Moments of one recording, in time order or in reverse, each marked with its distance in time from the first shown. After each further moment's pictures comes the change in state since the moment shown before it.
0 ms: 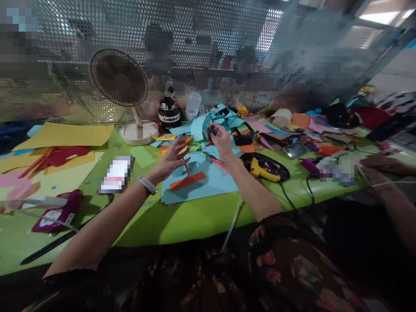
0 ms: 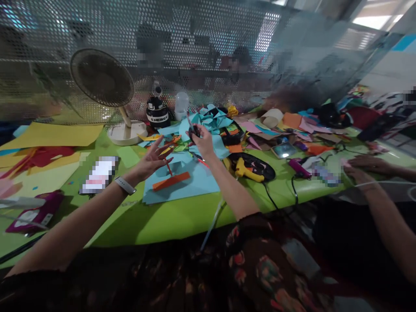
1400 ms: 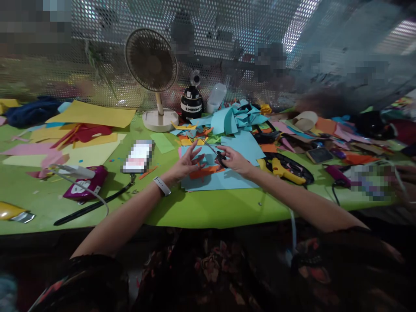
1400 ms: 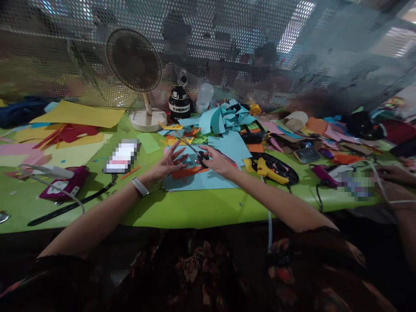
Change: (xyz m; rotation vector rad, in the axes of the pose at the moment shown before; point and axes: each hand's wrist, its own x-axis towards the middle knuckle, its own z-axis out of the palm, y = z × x) left_hand -0.056 -0.024 -0.006 -0.148 0.022 -0.099; right_hand -0.087 0.004 -0.006 -0.180 -0.593 0.311
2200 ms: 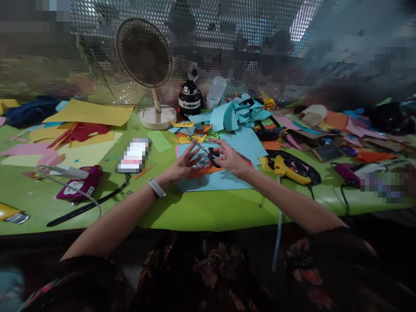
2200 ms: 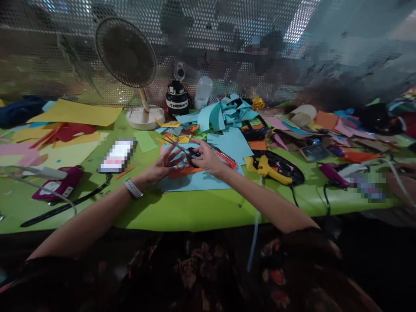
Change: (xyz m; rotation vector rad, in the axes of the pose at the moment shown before) left_hand -0.002 -0.002 0.004 0.010 -0.018 -0.019; right_hand 0.002 -0.009 0.018 0.130 -0.030 -0.052
